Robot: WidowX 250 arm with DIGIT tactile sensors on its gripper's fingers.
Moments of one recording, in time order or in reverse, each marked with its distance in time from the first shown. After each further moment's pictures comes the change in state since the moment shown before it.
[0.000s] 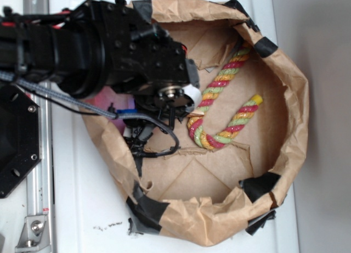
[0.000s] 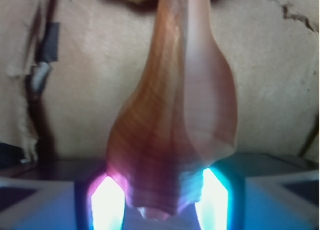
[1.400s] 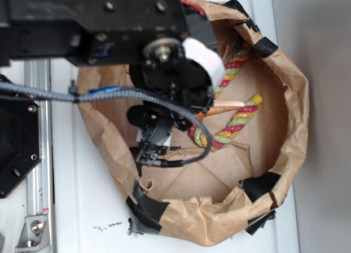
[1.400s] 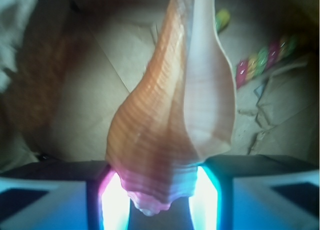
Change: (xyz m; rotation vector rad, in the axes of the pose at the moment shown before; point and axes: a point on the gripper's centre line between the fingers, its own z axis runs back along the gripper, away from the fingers) arm 0.012 -0.018 0.100 -0.052 -0.208 0.048
